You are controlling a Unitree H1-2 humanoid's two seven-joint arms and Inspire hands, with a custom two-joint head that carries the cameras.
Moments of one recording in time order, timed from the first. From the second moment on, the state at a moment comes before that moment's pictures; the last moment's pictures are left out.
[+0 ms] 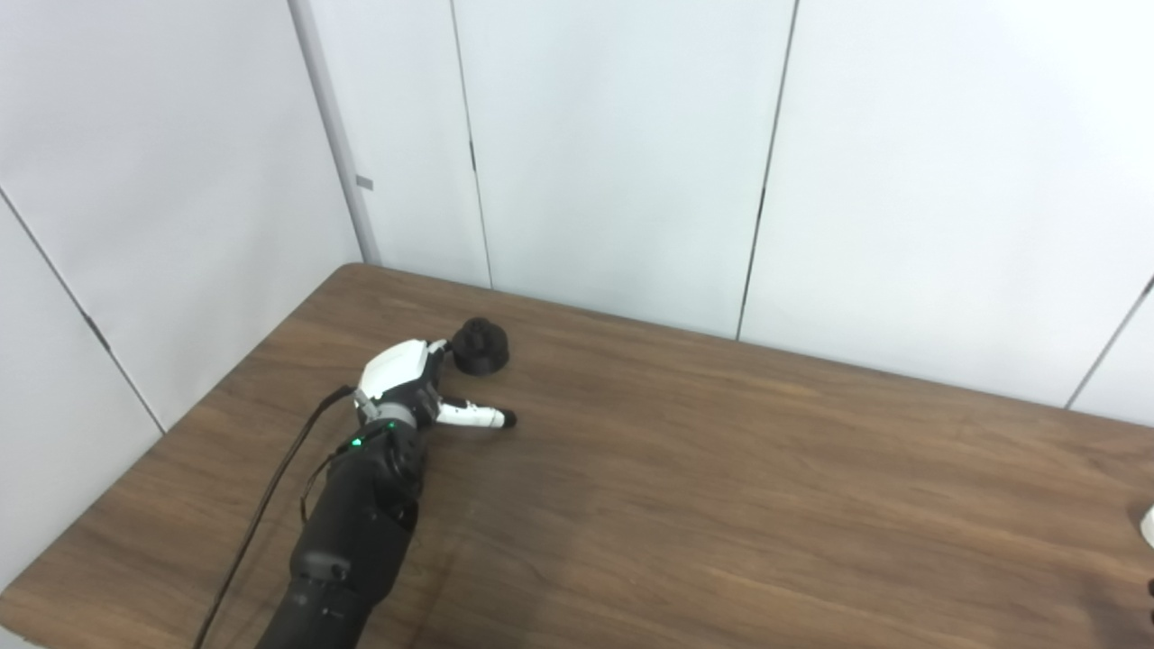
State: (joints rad) left arm -0.36 0.35 0.16 0.22 0.93 0.46 -0.28; right arm 0.13 -0.40 -0.12 -0.10 -0.03 -0.16 0.20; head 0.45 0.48
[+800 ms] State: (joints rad) left arm -0.54 0.42 0.11 0.55 0.78 0.45 -0.17; right arm 0.12 -0.44 -0.14 -0.06 -0.01 -0.19 0.21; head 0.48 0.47
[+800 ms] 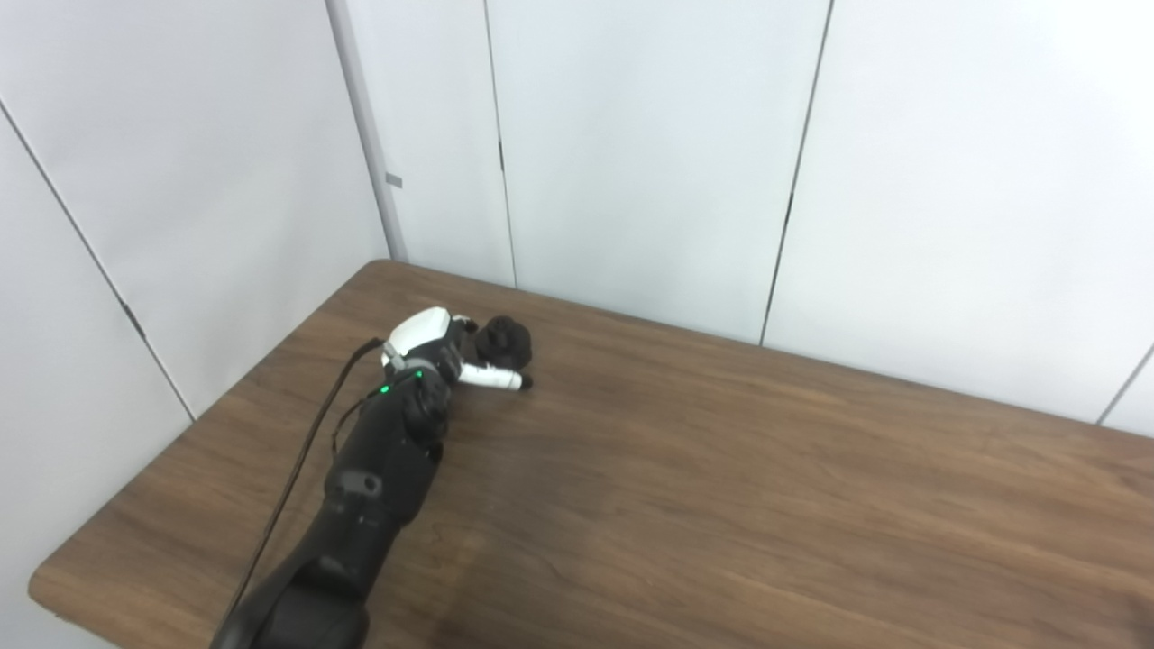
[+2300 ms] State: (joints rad) left arm -0.51 0.48 -0.14 0.59 0.54 0.33 0.08; right arm 0.15 -0.44 -0.14 -0.10 -0.02 -0.16 0.20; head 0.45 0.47
